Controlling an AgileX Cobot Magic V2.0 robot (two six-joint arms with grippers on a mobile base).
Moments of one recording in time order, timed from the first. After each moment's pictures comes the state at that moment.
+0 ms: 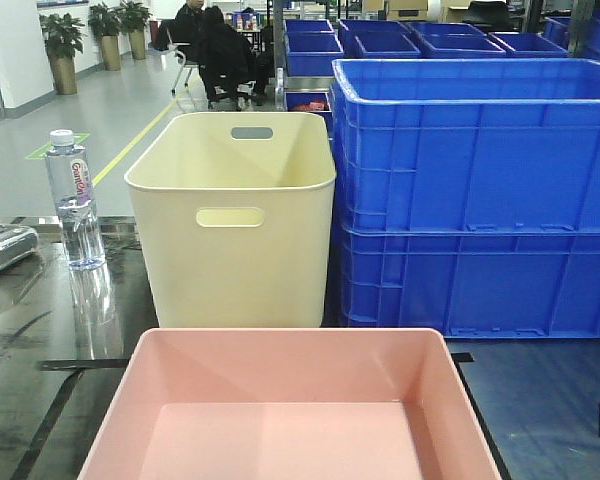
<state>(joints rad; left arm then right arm) -0.31 0.57 -0.71 -0.25 0.44 0.15 0.26 0.71 -0.87 0.08 0.76 0.10</state>
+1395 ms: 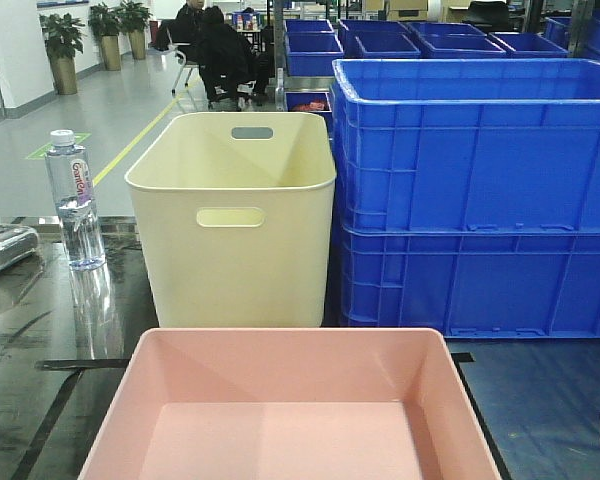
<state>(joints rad) -0.02 -0.01 0.03 -0.08 0.13 -0.05 0.26 0.71 -0.87 0.08 0.78 0.10</state>
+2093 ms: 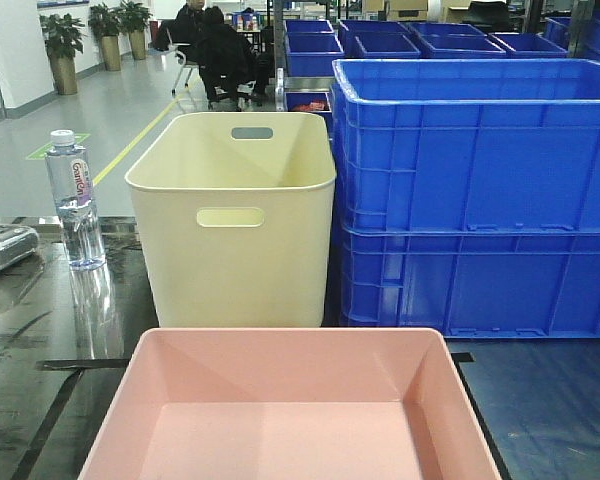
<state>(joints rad) -0.02 -0.01 0.03 -0.08 0.13 -0.05 -0.01 0.02 0.01 -0.02 0.05 0.04</state>
